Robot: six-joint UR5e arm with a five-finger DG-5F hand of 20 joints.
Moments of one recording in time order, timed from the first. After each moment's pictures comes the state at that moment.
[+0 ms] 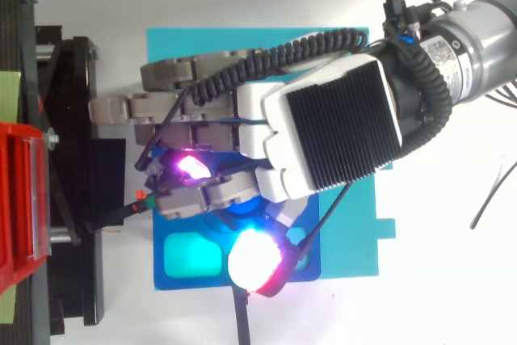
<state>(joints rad) -0.02 -2.34 -1.23 -2.47 -2.04 -1.71</state>
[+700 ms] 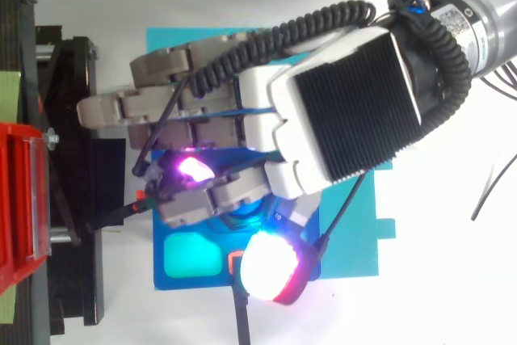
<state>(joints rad) -0.04 -2.34 -1.17 -2.49 -2.13 -1.65</state>
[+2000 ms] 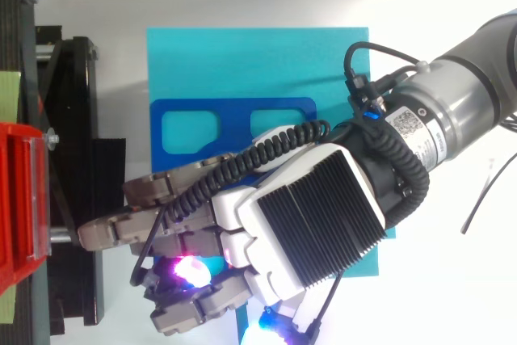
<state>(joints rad) 0.04 -2.38 -1.15 -2.51 -2.12 -1.60</state>
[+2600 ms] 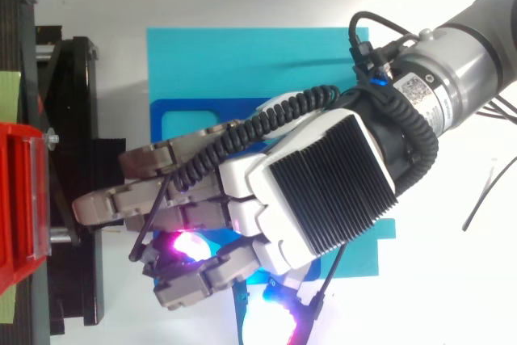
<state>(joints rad) 0.00 -2.39 -1.15 -2.44 -2.17 -1.60</state>
